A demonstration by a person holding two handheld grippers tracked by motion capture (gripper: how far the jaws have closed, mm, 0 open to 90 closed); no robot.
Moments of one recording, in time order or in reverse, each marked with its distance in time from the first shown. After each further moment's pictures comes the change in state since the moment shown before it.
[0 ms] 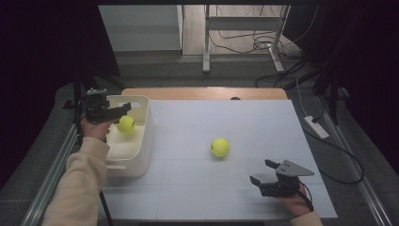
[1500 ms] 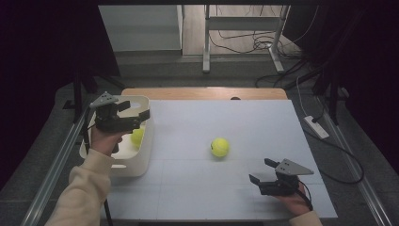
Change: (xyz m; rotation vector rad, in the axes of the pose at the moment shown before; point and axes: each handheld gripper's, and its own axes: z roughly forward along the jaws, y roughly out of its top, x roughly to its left) left arm -0.067 -0.010 -0.043 -0.136 -0.316 0.163; right arm 0.000 0.003 0.003 -0.014 0.001 0.001
